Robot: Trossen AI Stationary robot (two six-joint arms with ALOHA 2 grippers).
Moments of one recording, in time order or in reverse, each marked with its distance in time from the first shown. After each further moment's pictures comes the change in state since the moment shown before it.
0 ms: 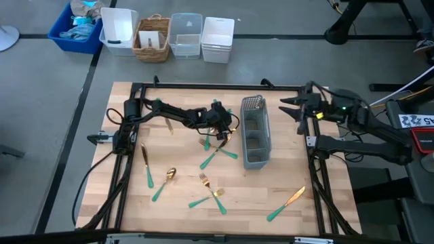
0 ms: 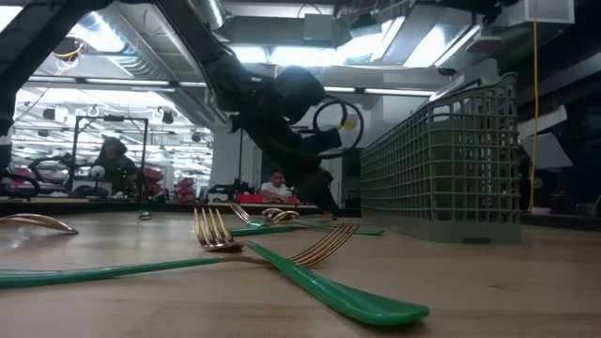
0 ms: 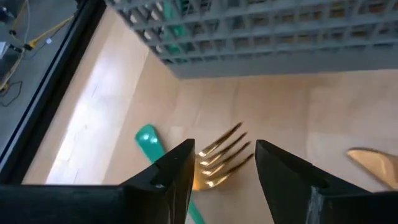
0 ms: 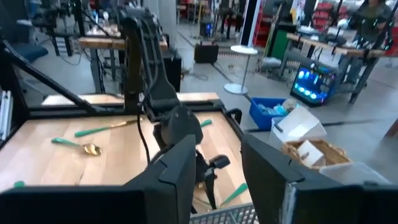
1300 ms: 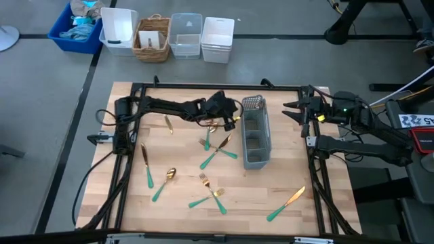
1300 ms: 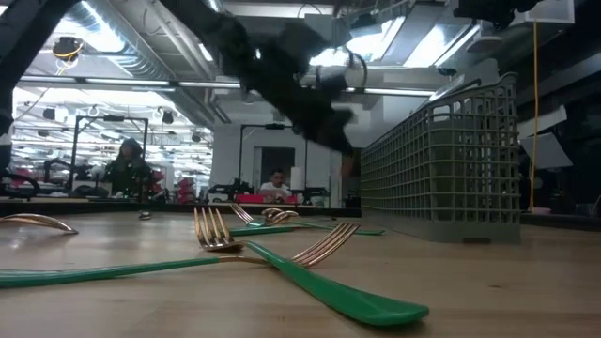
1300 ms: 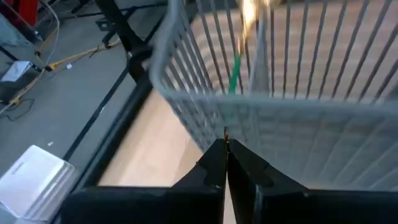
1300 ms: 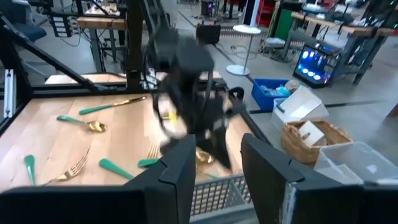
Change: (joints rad) left arm 0.015 -0.127 0.113 -0.031 0.015 -0.102; right arm 0.000 -0.041 -0.002 -0.142 0.000 0.002
